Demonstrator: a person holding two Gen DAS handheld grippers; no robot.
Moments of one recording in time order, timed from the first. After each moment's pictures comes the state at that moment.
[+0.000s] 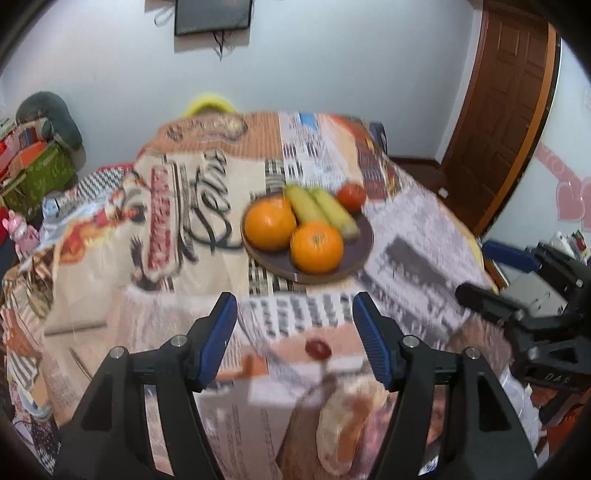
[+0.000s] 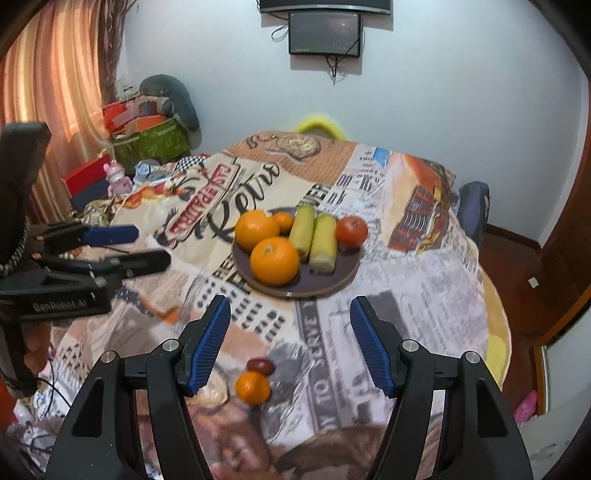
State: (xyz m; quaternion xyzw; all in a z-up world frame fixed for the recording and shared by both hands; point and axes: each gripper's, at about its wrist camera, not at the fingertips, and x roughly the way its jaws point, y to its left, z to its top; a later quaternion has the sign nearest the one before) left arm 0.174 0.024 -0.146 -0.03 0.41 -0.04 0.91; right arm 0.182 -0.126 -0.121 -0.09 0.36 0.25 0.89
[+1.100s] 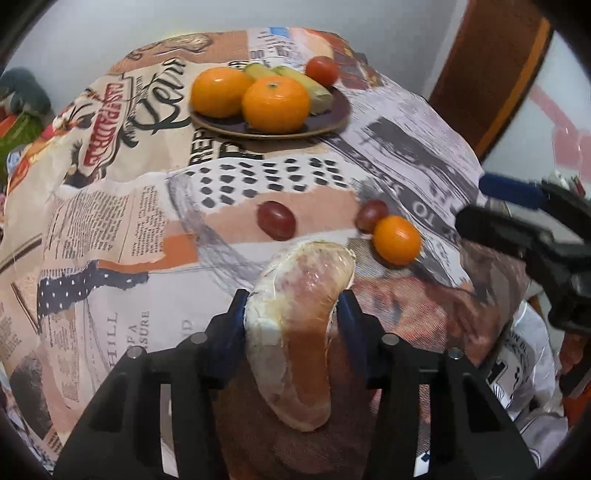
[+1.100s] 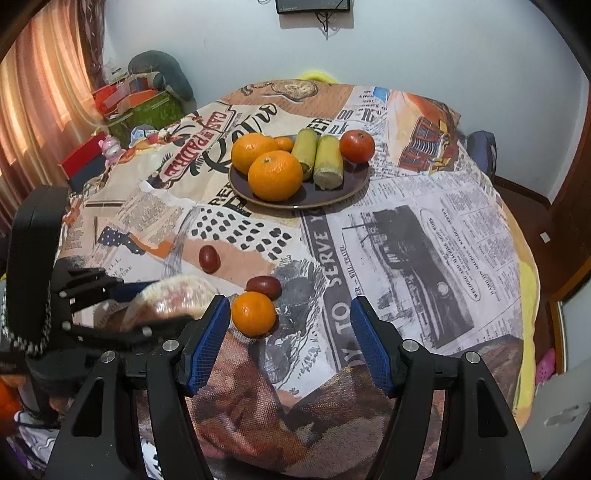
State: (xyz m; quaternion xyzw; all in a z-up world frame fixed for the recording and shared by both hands) left arm 0.151 -0.010 -0.246 -0.02 0.51 -0.08 0.86; right arm 0.167 -0.137 -0.181 -0.06 0.43 0.25 0.87
